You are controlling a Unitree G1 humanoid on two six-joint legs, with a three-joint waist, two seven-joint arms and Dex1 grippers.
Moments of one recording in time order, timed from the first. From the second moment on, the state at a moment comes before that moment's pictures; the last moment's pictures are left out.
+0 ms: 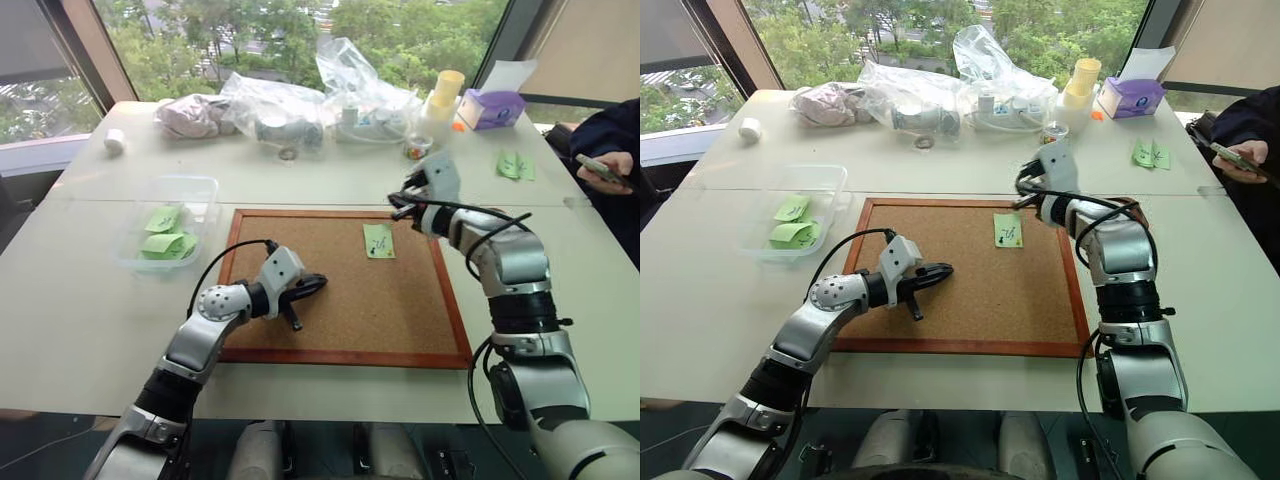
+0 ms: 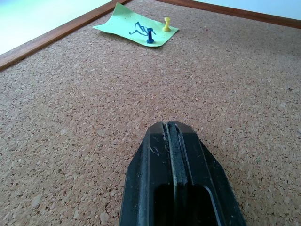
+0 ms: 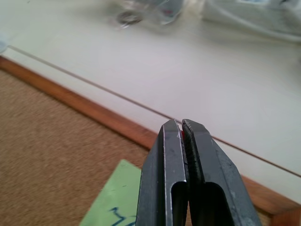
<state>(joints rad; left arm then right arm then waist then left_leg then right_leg) -0.32 0.37 -0.27 0.01 -0.16 0.26 -0.76 -0.72 -0.41 -0.16 0.15 0.18 0.76 0.37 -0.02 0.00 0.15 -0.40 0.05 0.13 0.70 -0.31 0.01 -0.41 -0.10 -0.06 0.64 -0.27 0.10</state>
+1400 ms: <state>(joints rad) -0.29 0.37 -0.25 -0.02 -0.16 0.28 -0.76 -0.71 -0.37 -0.51 0.29 0.28 0.81 -0.12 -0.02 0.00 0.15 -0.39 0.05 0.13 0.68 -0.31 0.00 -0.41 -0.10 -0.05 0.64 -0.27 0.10</state>
